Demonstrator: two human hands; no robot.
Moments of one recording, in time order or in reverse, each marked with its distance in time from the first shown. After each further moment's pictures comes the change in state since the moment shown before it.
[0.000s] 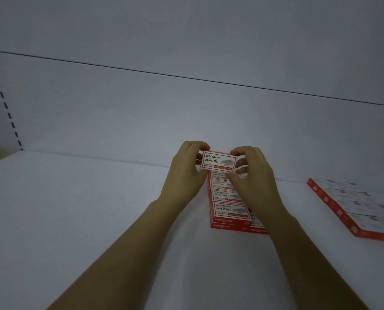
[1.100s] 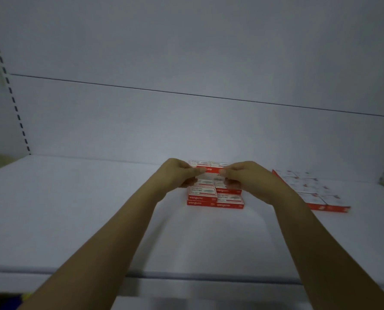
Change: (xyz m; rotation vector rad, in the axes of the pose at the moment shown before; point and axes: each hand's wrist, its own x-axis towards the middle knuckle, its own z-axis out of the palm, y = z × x) left_hand -0.036 0.060 -0.026 -0.221 -0.420 -0.505; right_hand -0.036 0.001 -0.088 0.277 -0.448 0.392
